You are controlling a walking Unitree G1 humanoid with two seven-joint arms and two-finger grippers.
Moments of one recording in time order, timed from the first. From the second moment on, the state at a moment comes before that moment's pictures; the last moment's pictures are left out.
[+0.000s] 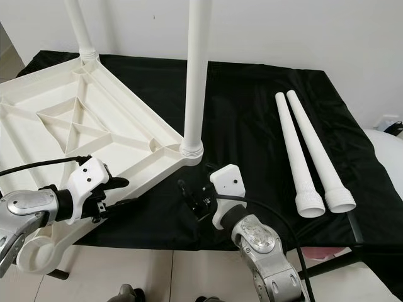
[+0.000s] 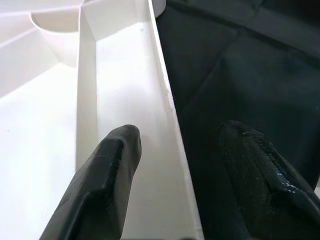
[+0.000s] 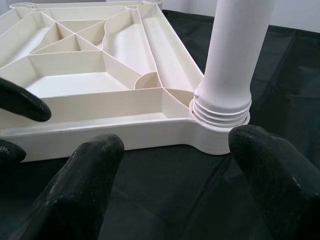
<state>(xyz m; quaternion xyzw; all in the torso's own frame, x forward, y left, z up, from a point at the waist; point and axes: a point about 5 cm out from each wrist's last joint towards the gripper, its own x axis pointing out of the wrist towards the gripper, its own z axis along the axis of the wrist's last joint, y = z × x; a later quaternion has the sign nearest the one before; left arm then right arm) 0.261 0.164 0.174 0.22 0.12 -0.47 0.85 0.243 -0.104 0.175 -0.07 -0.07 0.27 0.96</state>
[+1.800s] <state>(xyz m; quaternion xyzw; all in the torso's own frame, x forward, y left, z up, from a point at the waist) 0.339 0.023 0.220 0.09 0.06 -0.40 0.91 0.259 -0.123 0.176 -0.07 -0.07 0.14 0.98</state>
